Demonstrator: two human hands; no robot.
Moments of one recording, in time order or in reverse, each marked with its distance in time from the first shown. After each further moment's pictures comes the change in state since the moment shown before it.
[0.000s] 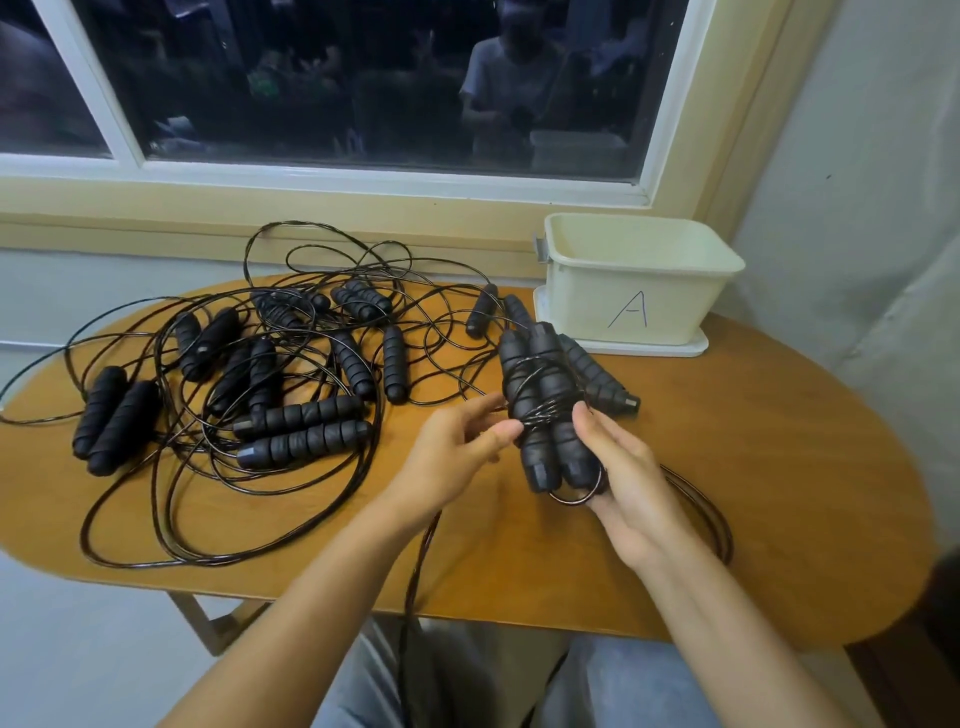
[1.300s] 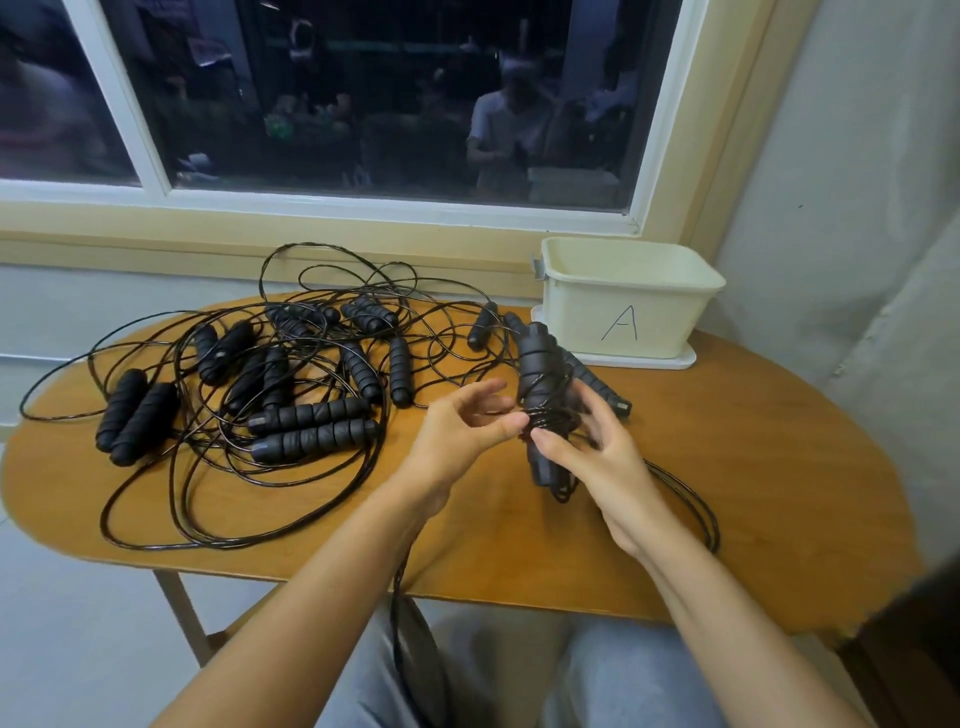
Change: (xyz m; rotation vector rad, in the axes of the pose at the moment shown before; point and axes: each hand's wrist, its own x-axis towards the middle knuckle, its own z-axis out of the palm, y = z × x) left_hand -0.004 -0.004 0.005 -0.217 0.083 -0.039; right_hand -0.011 0.005 0.001 -0.371 -0.053 -0.247
